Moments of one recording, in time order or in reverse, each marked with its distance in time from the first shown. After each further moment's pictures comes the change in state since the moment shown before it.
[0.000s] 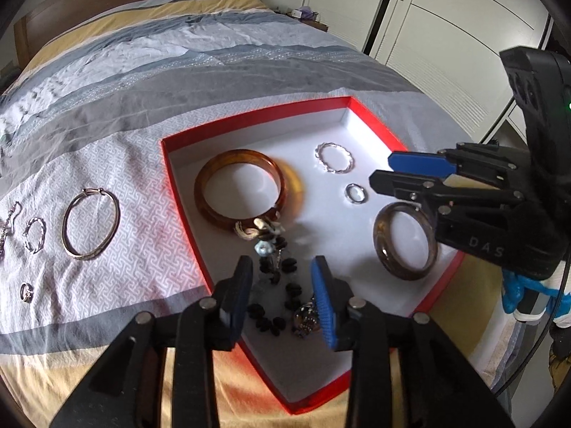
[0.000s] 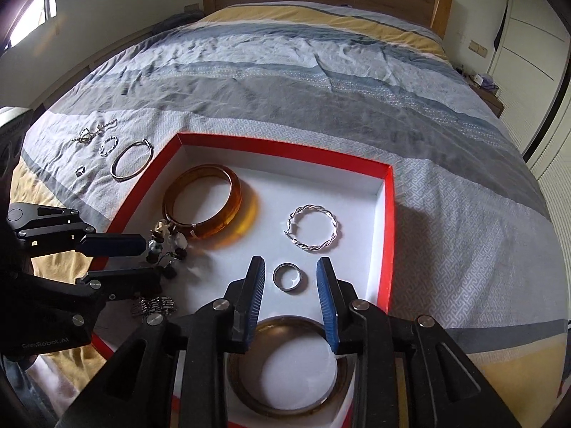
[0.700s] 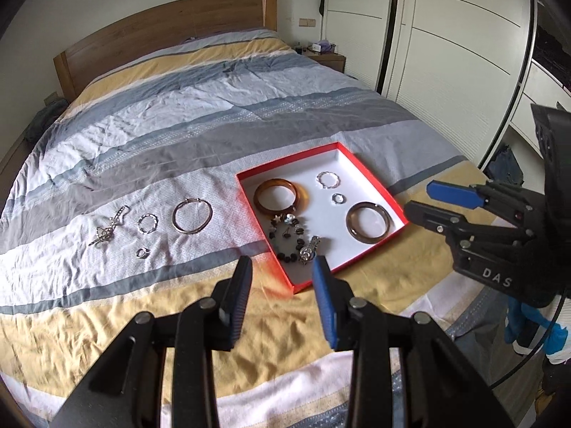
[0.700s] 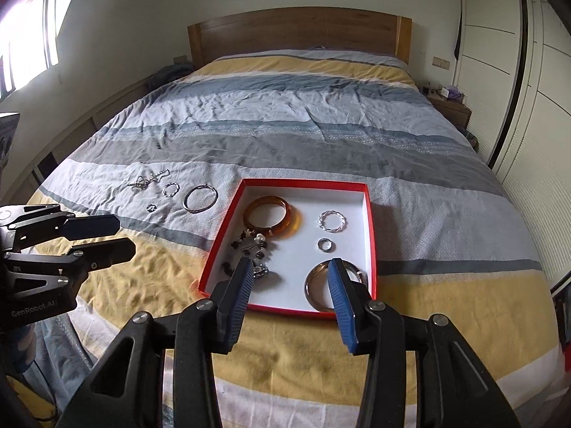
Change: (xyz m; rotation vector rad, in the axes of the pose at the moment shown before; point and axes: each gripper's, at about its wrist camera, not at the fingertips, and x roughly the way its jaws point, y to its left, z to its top) left arm -0.178 -0.038 -0.039 0.029 -0.124 0.182; right arm -0.156 0.059 -0.044 0.130 -0.164 -0.010
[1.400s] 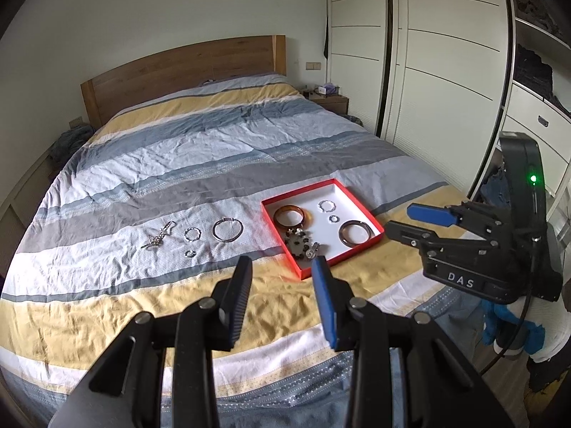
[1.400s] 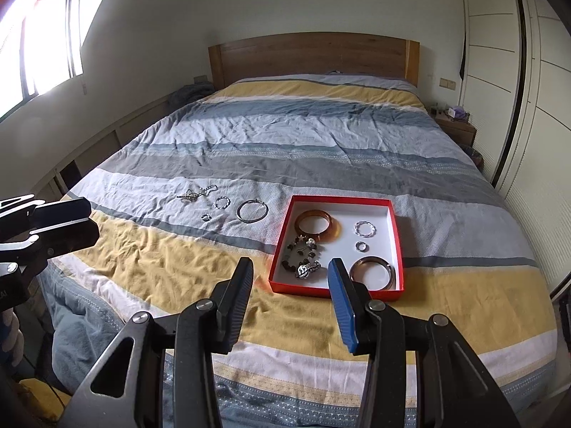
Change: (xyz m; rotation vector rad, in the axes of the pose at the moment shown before) left arm -0.141 0.004 -0.044 -0.003 -0.172 0.042; right arm -0.091 0.064 -0.019 -0.015 -0.090 0.035
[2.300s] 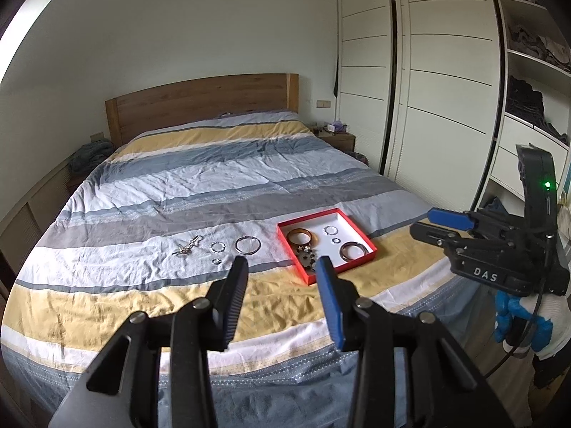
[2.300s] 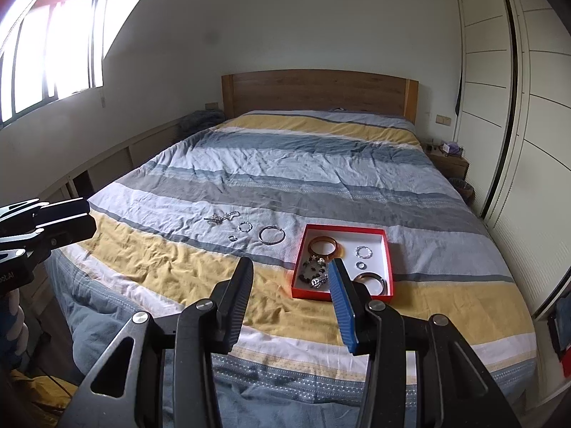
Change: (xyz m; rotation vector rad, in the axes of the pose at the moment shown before) left arm -0.114 0.025 -0.036 -0.062 -0.153 0.038; right arm -0.106 0.045 -0.012 -0.050 -0.130 -0.009
